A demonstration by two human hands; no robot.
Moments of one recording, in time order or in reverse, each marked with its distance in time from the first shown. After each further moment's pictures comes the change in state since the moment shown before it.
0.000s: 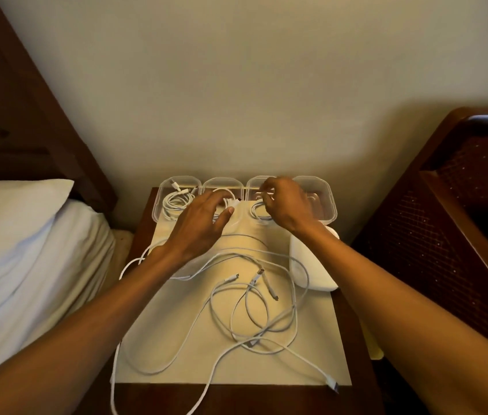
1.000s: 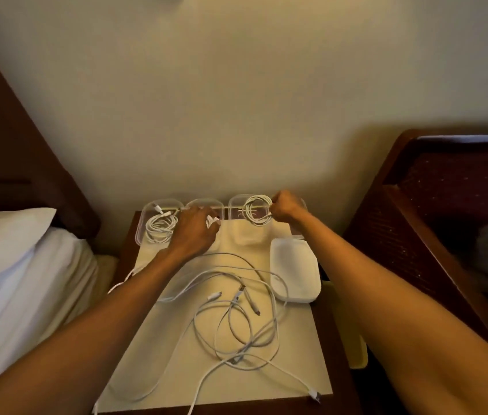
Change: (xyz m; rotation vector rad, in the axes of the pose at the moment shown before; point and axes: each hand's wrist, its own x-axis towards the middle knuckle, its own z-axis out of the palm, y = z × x) left_hand 0.036 0.026 0.005 0.096 -0.122 -0.239; right_hand 0.025 0.019 -0.049 0.058 -0.323 0.445
